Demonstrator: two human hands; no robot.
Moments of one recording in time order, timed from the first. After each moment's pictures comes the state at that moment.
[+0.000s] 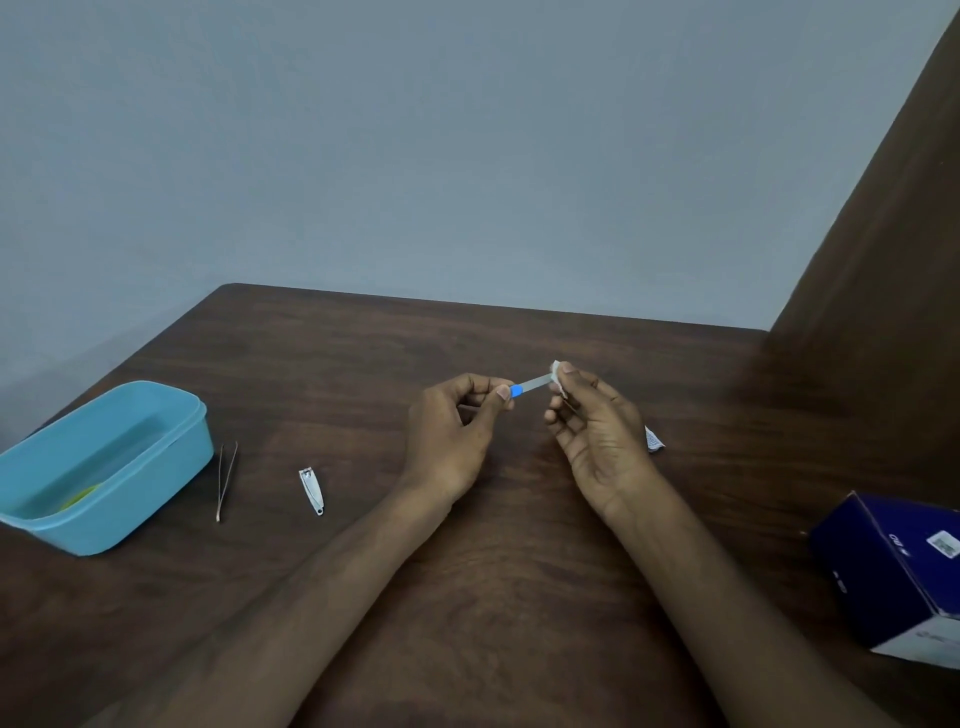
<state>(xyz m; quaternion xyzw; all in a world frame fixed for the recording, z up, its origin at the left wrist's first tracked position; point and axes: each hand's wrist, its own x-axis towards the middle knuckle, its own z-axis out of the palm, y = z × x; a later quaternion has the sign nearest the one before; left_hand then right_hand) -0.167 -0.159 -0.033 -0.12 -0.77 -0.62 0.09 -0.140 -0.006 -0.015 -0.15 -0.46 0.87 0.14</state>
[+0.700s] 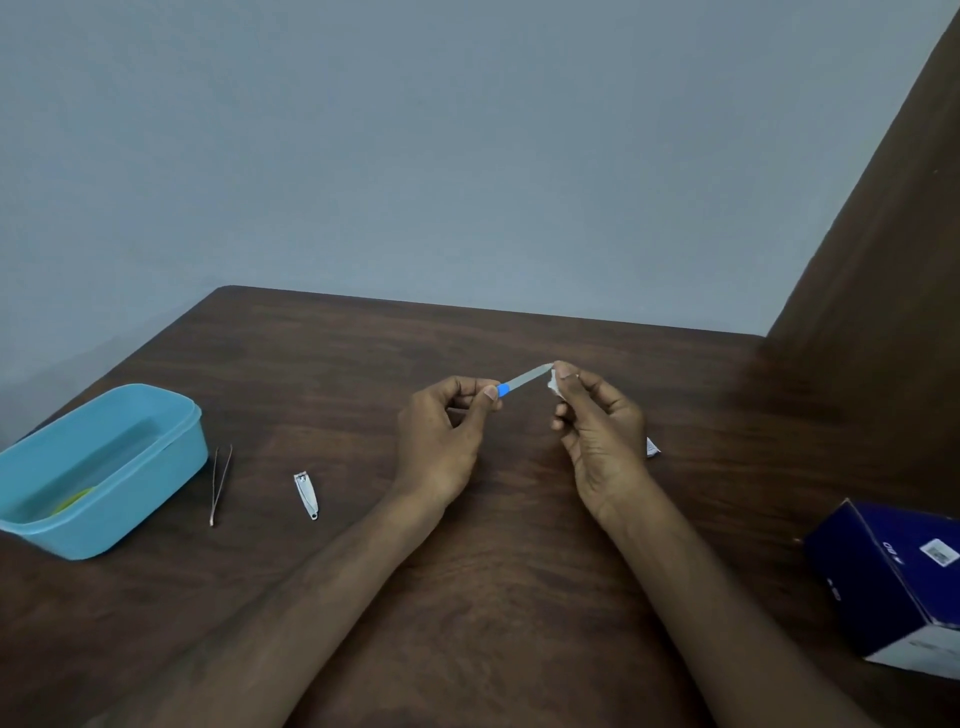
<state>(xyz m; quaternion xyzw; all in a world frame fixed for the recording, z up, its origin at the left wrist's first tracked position) -0.168 -0.160 -0.033 -0.09 -0.75 -0.64 0.10 -0.147 -0.001 -0.026 -0.15 -0.51 0.82 0.21</state>
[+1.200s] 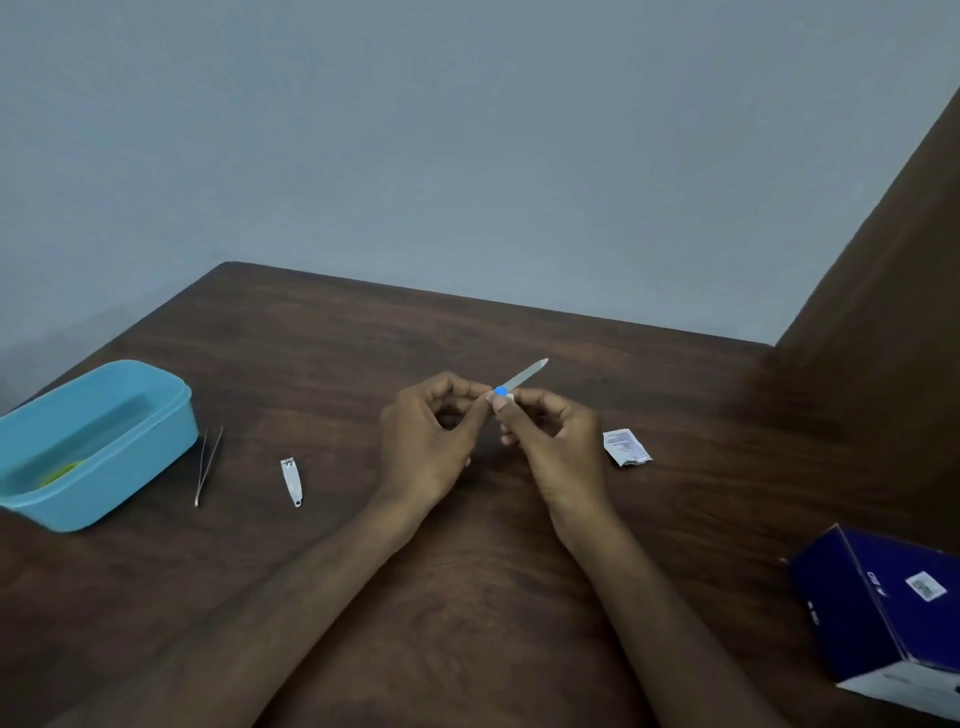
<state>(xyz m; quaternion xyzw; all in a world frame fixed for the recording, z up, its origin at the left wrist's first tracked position) -0.153 -0.161 -0.026 -0.09 -0.77 -0.61 0.13 -0.130 -0.017 -0.030 -0.03 -0.71 0.68 0.19</state>
